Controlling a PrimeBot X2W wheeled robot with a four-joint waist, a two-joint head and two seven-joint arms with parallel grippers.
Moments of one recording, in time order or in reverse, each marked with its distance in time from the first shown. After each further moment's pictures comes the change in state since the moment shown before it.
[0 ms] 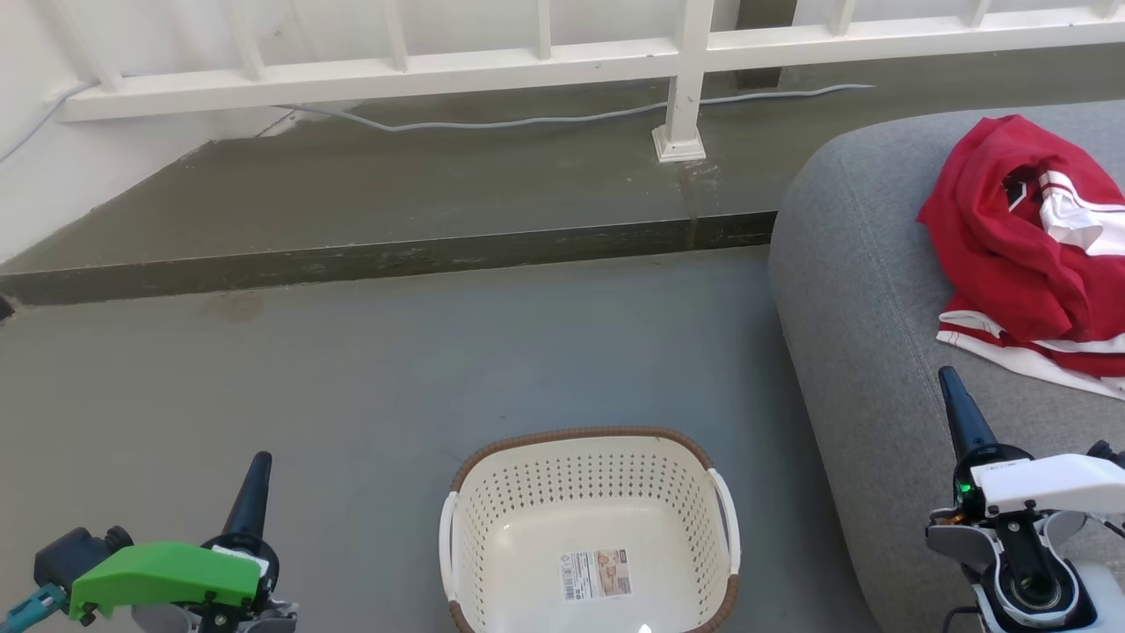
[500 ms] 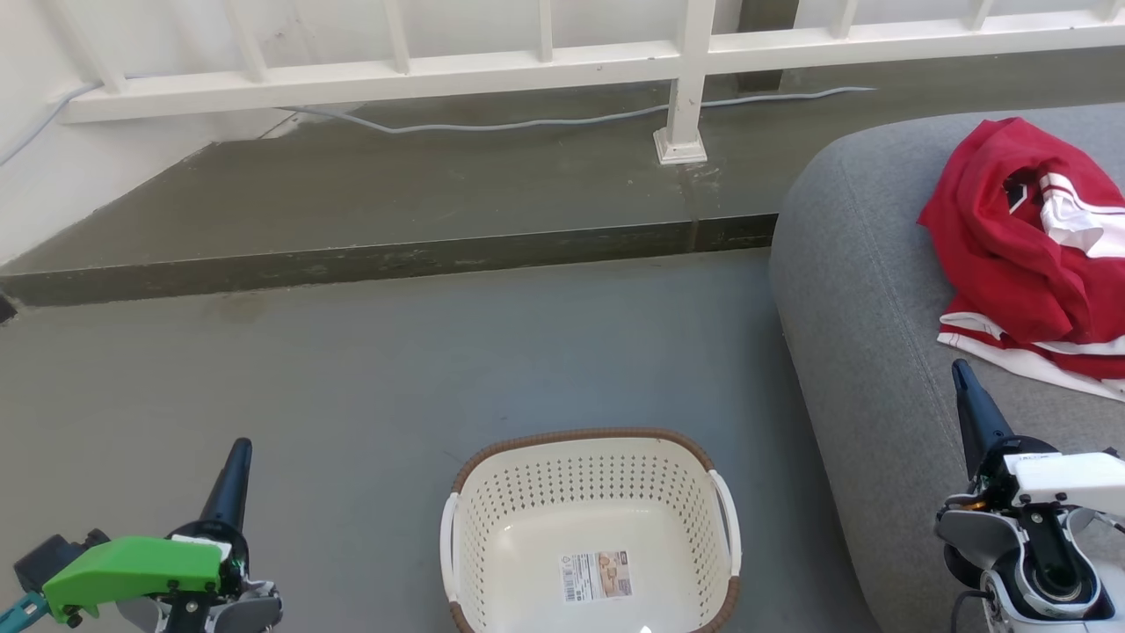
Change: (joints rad) left arm -0.037 -0.006 0.042 0.058 -0.197 -0.044 0.016; right arm -0.024 0.000 -0.035 0.039 0.205 0.025 0.035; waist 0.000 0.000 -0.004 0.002
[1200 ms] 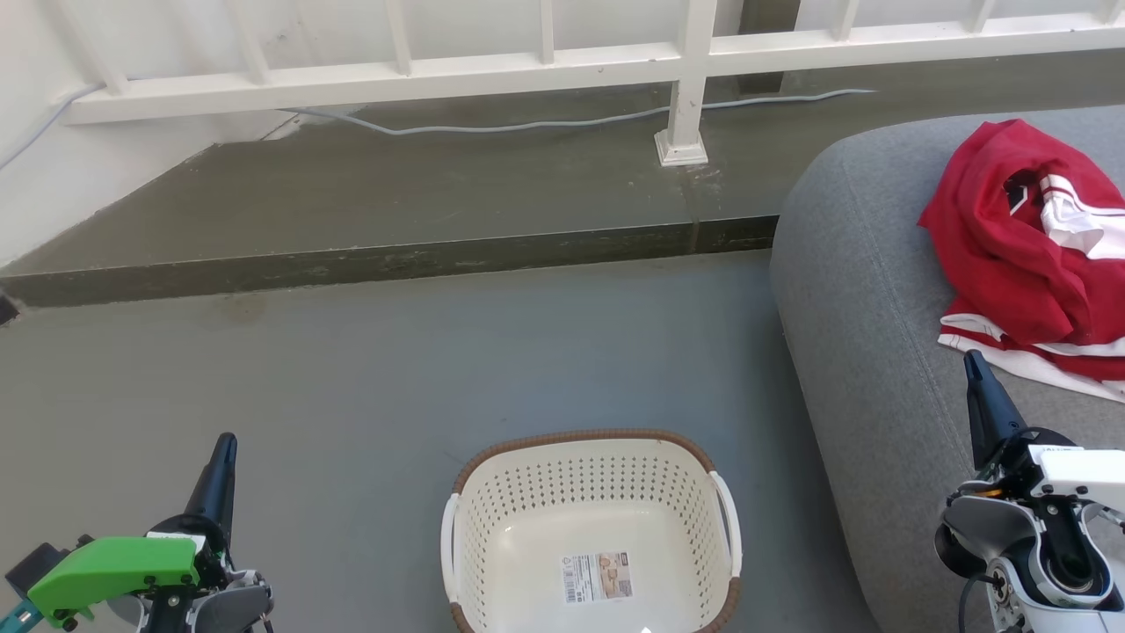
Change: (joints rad) left arm -0.032 -0.005 0.033 0.056 -0.143 -0.033 0.009; right arm -0.026 0.001 -0.027 0.032 0.156 0.026 0.021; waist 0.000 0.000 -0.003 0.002
